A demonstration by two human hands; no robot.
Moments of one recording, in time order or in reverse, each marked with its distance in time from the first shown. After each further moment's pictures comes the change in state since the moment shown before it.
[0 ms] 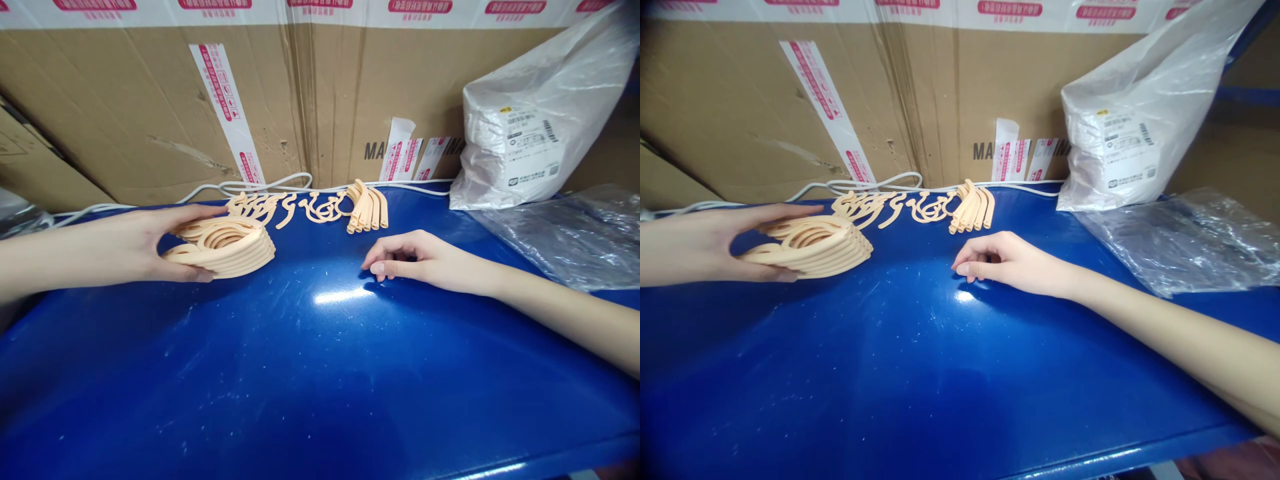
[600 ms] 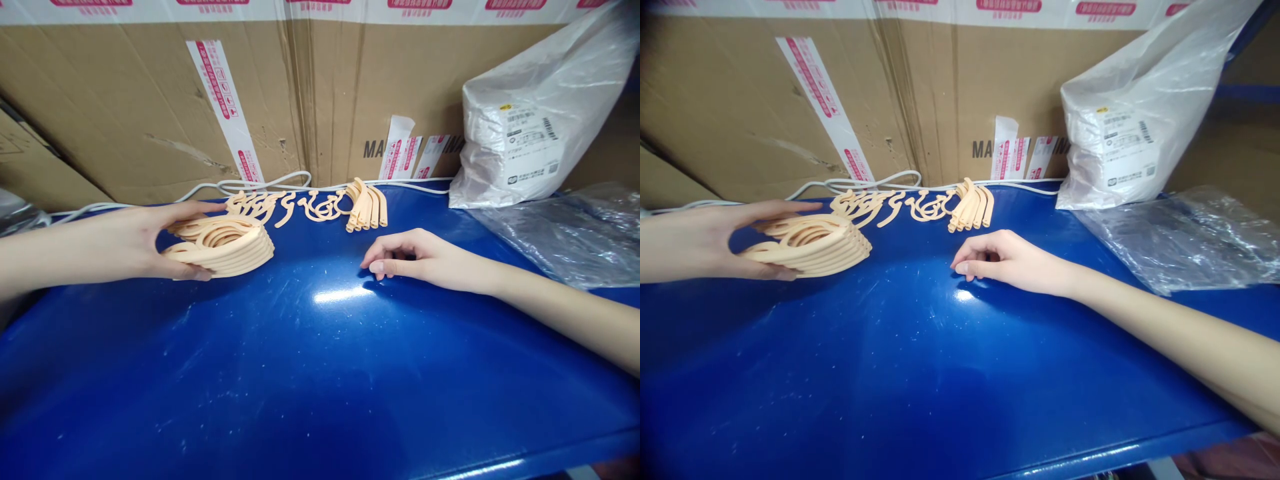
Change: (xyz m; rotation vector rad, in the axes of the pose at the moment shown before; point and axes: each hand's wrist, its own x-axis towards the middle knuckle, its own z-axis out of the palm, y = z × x) left_hand 0.003 -0.001 -0.005 0.127 -0.159 -0.008; right_hand -0.001 0.001 0.000 -0.011 -0.007 0.007
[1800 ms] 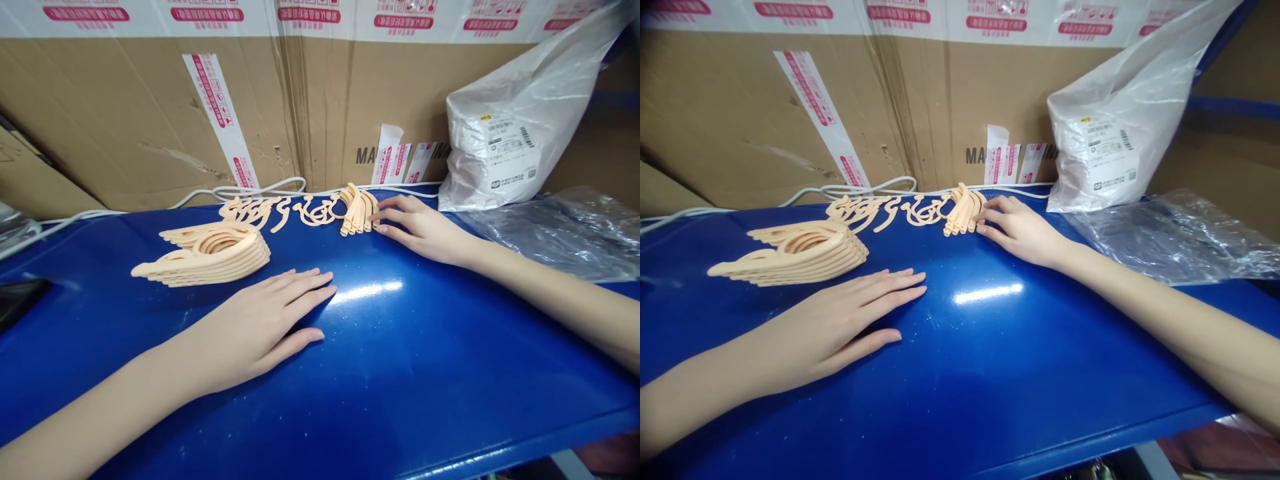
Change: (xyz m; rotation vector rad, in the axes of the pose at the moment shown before) left_hand -0.026 0.108 0.059 -0.139 0.220 0.757; right_hand 0.006 0.035 -0.045 -0.871 0.334 -0.255
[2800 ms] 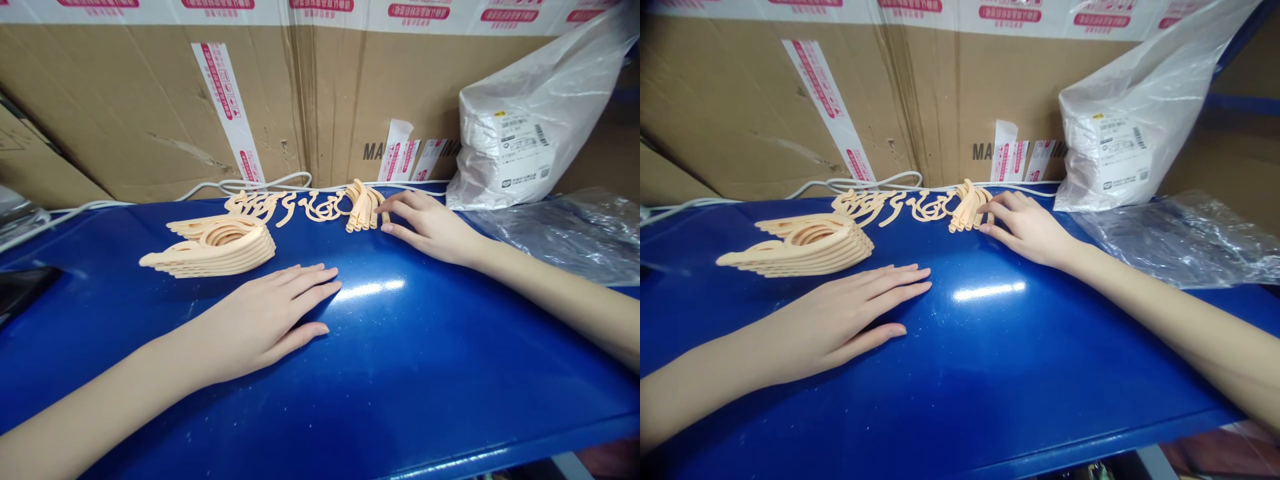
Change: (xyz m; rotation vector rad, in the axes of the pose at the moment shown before) left_hand -0.009 -0.001 0.002 0.080 -0.018 0.019; right_hand 0.004 -0.008 0.003 -0.113 -0.003 -0.007
